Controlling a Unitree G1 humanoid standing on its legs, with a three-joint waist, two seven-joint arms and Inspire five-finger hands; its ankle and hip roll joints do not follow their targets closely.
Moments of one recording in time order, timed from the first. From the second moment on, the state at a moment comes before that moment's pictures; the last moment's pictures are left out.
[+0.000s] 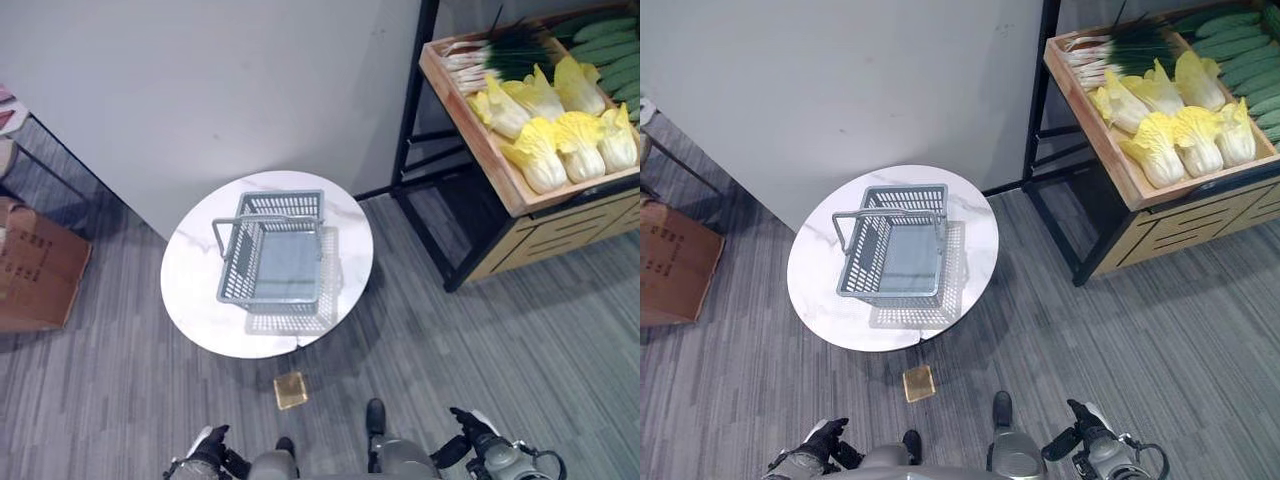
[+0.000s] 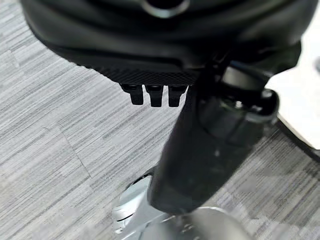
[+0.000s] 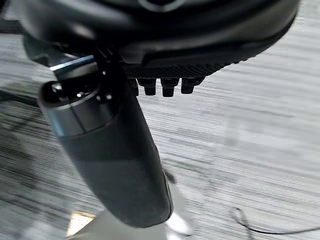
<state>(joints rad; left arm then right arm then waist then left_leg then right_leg) -0.13 0.24 -0.31 1.37 0.04 -0.04 0.13 -0.09 -0.39 0.31 1.31 -0.04 -0.04 -0.05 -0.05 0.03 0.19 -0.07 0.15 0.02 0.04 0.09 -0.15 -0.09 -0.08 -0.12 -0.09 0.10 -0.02</state>
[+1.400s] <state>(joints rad) 0.02 0.25 -0.15 1.29 -0.02 -0.05 0.15 -0.29 -0.85 0.20 0.42 -0.27 -0.11 -0.27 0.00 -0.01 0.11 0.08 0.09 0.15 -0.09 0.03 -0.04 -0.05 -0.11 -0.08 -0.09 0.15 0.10</state>
